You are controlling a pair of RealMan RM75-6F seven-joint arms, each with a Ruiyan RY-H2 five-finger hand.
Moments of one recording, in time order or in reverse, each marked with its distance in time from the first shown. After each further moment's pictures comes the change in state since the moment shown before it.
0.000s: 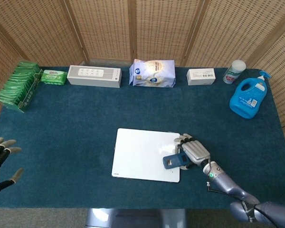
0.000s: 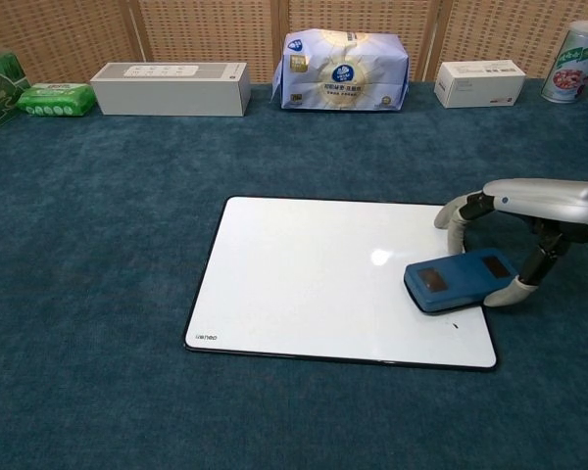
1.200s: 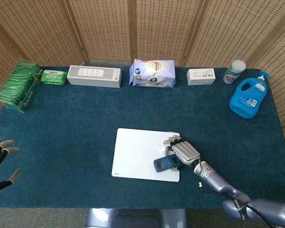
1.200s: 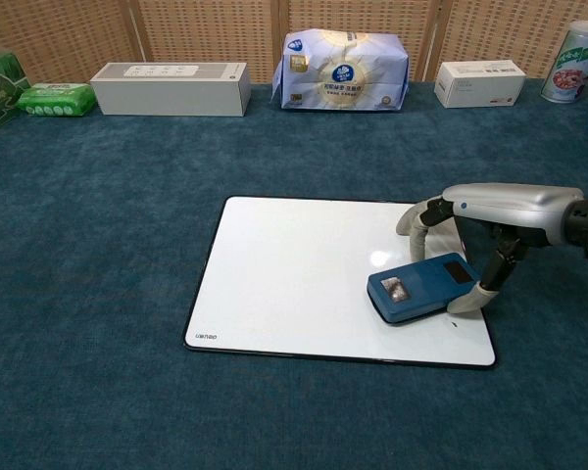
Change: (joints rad) left arm 0.007 0.006 0.003 0.004 -0.001 0.010 -0.005; right arm 0.045 -0.051 0.017 0.014 -0.002 -0.038 -0.008
